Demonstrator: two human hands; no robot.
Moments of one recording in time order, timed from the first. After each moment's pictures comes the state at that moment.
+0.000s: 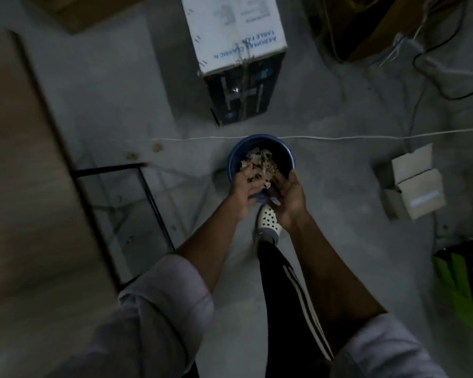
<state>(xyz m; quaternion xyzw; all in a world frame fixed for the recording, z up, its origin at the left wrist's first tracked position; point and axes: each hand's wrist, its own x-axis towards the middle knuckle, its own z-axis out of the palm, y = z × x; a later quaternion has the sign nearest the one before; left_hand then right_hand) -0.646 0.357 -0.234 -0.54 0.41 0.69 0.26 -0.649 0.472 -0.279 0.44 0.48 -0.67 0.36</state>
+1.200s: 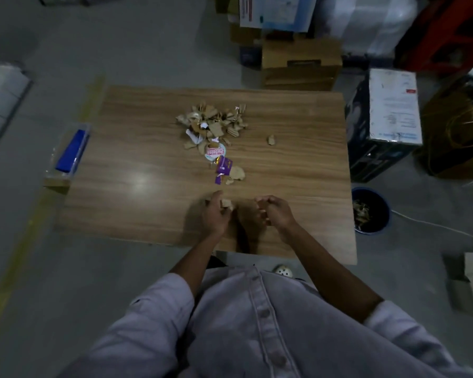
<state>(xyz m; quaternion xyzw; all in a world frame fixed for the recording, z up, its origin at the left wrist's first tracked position) -0.115 0.012 0.019 -0.52 0.76 0.38 -0.01 -0.236 0.132 0.042 0.02 0.72 -0.52 0.47</state>
